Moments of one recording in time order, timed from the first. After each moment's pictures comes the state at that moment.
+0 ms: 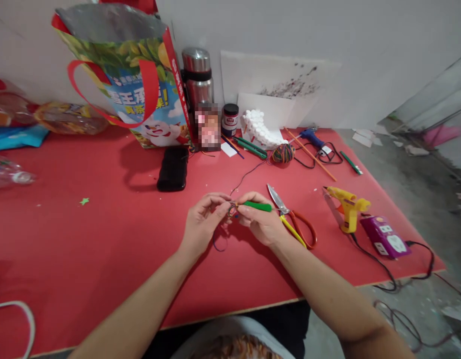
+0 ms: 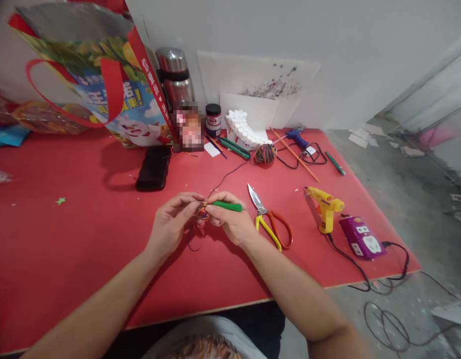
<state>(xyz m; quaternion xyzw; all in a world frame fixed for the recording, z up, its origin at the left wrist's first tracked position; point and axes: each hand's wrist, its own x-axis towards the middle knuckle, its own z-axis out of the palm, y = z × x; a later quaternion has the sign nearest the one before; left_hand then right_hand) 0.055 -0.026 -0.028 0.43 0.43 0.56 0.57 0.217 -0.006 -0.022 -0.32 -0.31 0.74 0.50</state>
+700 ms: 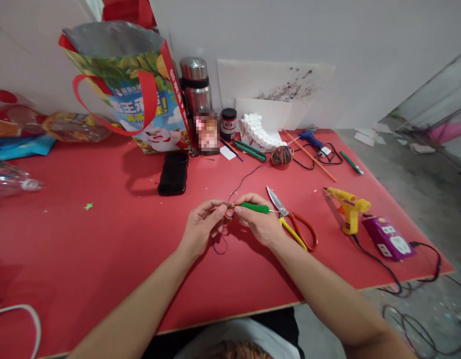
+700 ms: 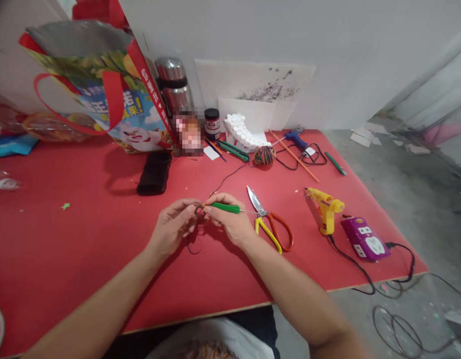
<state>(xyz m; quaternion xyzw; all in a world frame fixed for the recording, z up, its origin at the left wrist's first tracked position) 0.053 -0.021 -0.032 0.36 0.43 0.53 0.64 0.218 -0.002 -0.029 -0.34 -0.36 0.70 0.51</state>
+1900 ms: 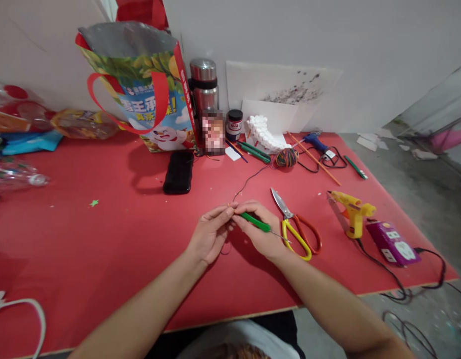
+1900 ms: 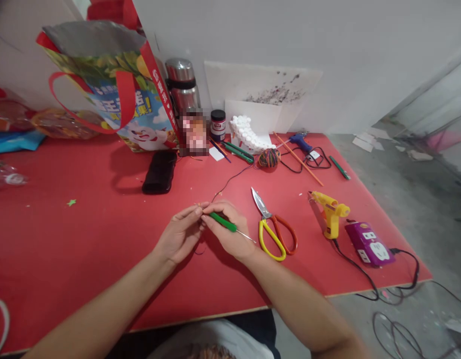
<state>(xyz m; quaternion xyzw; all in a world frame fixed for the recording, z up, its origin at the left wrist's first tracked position) 0.065 -0.025 -0.034 0.16 0.40 0.56 0.71 0.209 -0.023 -0.022 -0.38 -0.58 0.48 0.54</state>
